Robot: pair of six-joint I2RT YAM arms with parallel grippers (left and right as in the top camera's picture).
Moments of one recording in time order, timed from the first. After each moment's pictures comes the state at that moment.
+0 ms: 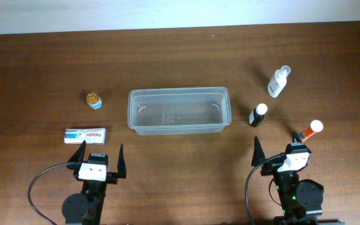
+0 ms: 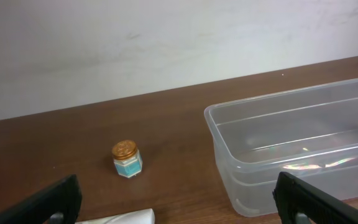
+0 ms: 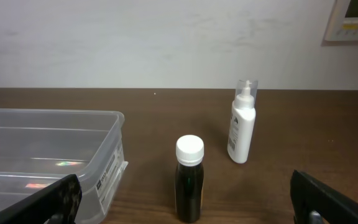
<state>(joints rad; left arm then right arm) -0.01 0.02 0.01 -0.07 0.09 0.14 0.03 0.01 0.01 -0.07 -0.04 0.02</state>
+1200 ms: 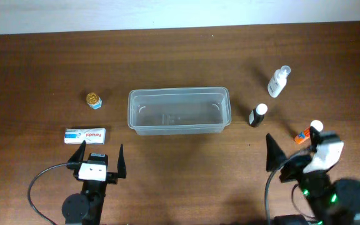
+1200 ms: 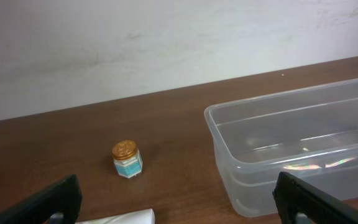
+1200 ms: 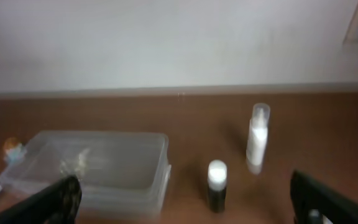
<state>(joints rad) -0.01 0.01 0.01 -0.07 0.09 0.14 0.03 0.37 0.77 -0.66 -0.14 0.09</state>
